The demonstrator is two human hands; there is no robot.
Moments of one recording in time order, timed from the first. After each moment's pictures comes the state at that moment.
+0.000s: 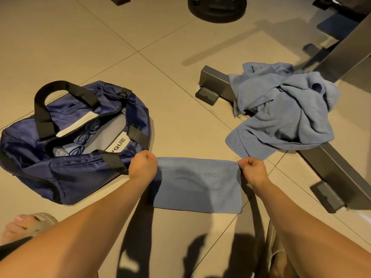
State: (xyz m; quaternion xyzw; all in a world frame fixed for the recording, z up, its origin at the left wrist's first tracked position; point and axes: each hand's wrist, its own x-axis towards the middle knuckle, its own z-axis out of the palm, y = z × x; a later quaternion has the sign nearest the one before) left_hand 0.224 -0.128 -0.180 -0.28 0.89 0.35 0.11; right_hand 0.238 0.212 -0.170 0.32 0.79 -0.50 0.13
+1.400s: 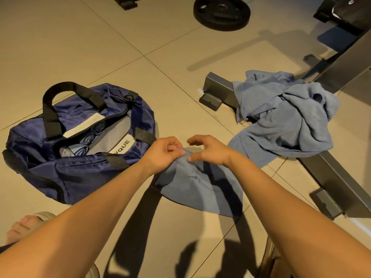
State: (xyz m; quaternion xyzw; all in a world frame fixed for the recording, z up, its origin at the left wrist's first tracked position) left_hand 0.199 -0.111 -0.109 0.01 0.82 0.54 0.19; right_hand 0.168 0.095 -0.086 -0.10 0.85 -0.40 0.33
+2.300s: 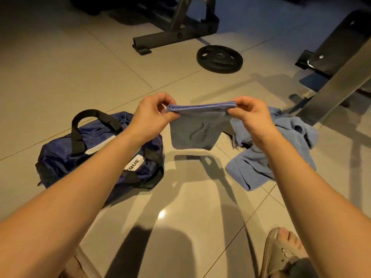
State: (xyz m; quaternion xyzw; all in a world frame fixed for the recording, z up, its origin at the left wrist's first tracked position) left_hand 0.171 -0.140 0.081 0.07 0.86 0.51 -0.07; right_hand 0.150 0.136 0.088 -0.05 0.79 -0.61 0.00
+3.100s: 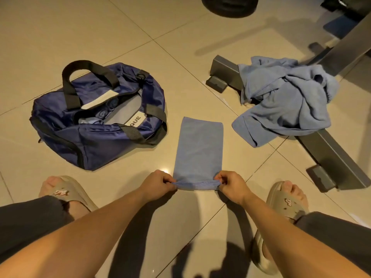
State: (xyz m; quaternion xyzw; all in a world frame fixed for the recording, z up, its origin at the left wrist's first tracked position) left_hand 0.360 -0.145 -0.179 -0.03 0.86 0.43 0.29; right_hand 0.351 0.152 -0.173 0.03 0.89 -0.35 0.28
